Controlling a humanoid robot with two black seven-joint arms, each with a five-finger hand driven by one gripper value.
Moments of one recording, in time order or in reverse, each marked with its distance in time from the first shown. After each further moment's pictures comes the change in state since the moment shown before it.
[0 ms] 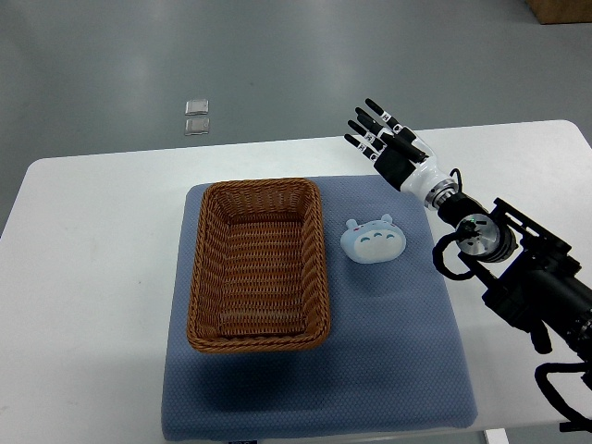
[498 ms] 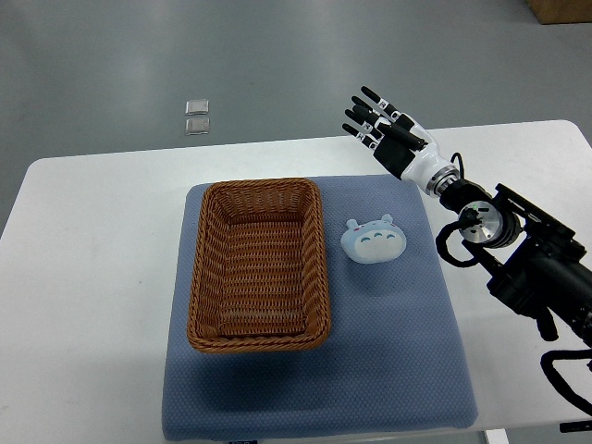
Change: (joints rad) left arm -0.007 0.000 0.000 -0.010 0.000 0.000 -0.001; right arm 0.057 -0.043 -0.043 0.008 -0.044 0.000 -0.013
